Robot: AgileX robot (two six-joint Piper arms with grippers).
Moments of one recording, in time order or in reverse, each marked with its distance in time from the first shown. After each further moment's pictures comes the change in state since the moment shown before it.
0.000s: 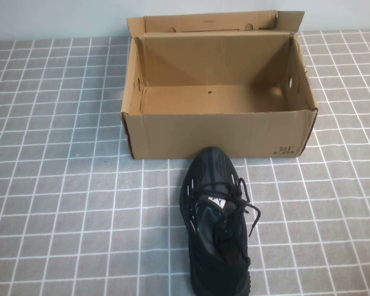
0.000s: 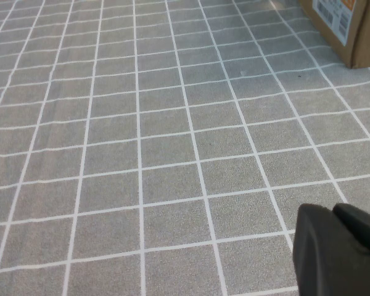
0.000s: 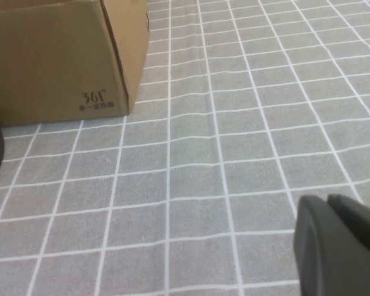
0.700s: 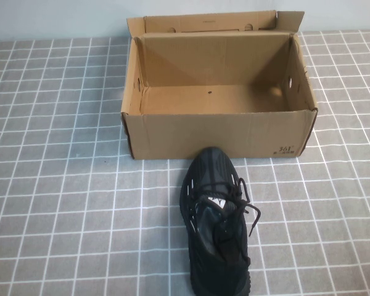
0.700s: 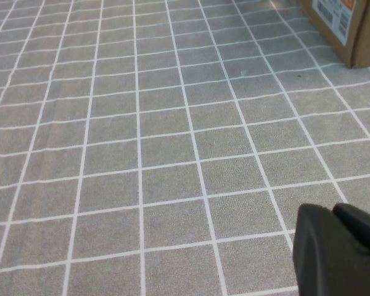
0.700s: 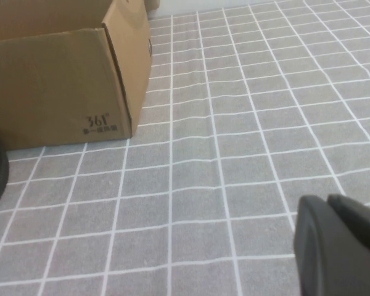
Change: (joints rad) right arm 0.000 0.000 0.000 0.002 -0.050 0.000; left arm 0.000 0.000 0.000 0.000 0.001 0.000
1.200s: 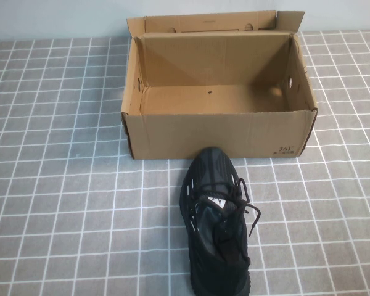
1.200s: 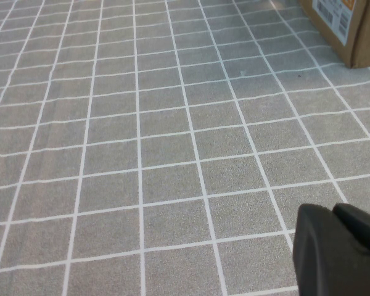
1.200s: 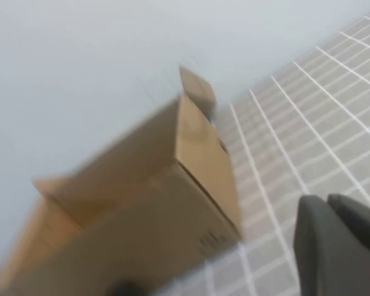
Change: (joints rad) right arm 0.000 0.000 0.000 0.477 -0.193 0.000; left arm 0.000 0.000 0.000 0.000 0.002 0.000
